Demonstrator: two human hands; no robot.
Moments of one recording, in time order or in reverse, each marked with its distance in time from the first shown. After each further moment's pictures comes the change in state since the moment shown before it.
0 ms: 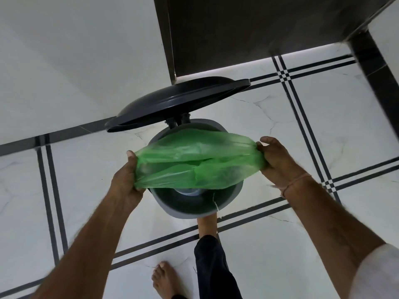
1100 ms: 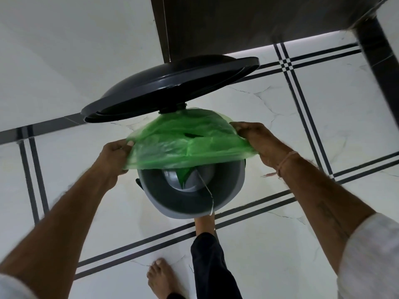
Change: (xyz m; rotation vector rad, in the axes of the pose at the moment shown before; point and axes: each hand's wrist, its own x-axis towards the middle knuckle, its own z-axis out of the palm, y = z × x) left_hand 0.066 0.019 -0.008 0.657 -0.061 0.208; right_hand 0.048 0.005 0.027 -0.563 -0.304 -0.193
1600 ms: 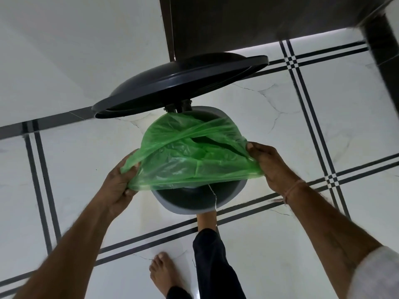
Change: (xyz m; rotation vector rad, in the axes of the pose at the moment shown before) left_hand -0.051 -0.044 -0.005 -0.511 -0.162 -0.082; right_hand -0.042 0.051 -0.005 0.180 0.052 -0.006
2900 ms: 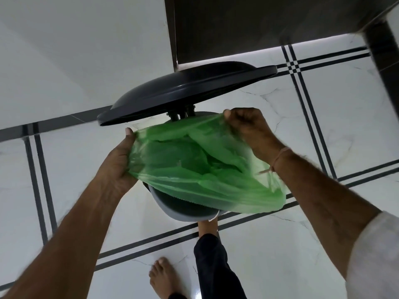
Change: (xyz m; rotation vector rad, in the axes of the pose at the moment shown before) left_hand 0.021 0.050 0.039 -0.169 -0.020 -0.079; right_hand 0.035 -0.080 0.057 -0.154 -0.186 -0.364
